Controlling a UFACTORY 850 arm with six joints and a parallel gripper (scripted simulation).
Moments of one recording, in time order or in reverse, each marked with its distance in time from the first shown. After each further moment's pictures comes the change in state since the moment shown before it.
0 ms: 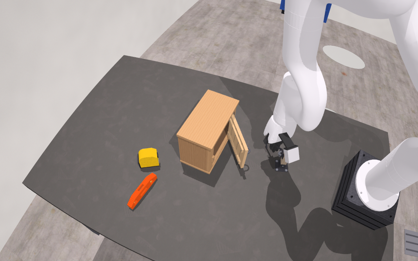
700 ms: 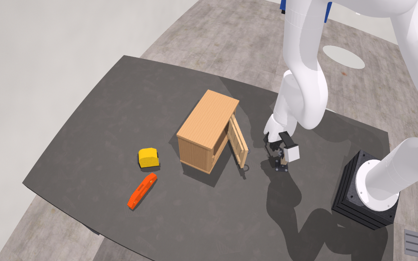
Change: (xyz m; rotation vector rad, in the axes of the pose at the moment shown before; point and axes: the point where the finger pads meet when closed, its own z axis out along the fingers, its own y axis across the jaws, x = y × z) arm -0.002 0.000 -0.004 0.000 -0.001 -0.001
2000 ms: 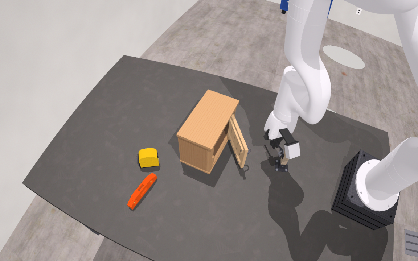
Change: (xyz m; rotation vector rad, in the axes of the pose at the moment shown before) arm -0.003 0.000 -0.012 0.000 0.000 0.000
